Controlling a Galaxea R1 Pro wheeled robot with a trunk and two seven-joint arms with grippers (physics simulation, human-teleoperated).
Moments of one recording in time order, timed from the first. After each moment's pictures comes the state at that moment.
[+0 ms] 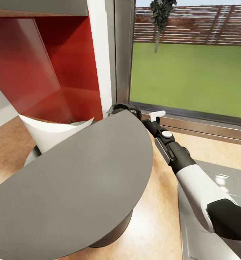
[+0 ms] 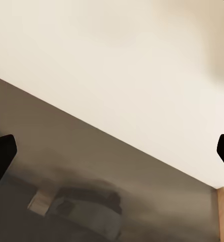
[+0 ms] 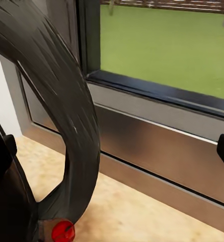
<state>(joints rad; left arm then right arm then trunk) 0.11 0.19 0.08 0.00 0.16 -0.12 0.01 -1.12 0.00 0.30 -0.85 -0.16 0.13 0.01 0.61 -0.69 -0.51</state>
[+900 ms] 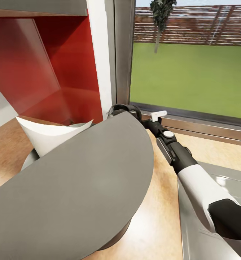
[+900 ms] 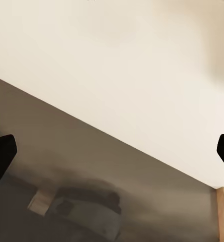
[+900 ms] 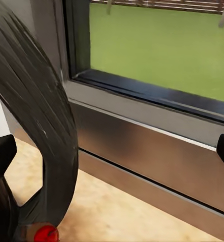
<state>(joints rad) 0.11 0.19 0.08 0.00 0.16 -0.12 0.01 -1.12 -0.02 0.30 -0.85 -0.16 0.13 0.02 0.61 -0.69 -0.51</state>
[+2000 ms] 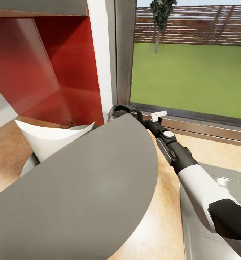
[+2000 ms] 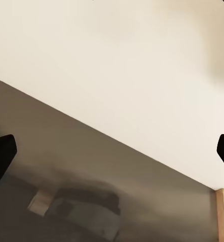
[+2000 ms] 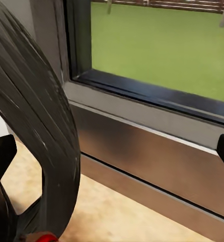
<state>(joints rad) 0.11 0.19 0.08 0.00 0.16 -0.12 0.01 -1.12 -0.02 0.30 -0.85 -0.16 0.13 0.02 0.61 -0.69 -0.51</state>
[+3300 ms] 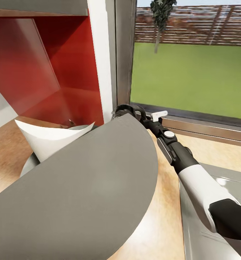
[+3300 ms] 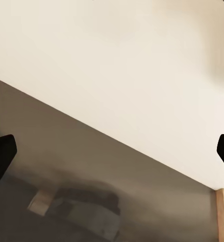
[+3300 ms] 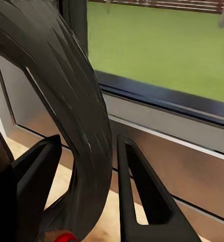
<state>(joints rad) 0.11 0.19 0.08 0.00 0.16 -0.12 0.01 -1.12 -0.03 0.30 -0.85 -0.16 0.13 0.02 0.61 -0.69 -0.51</state>
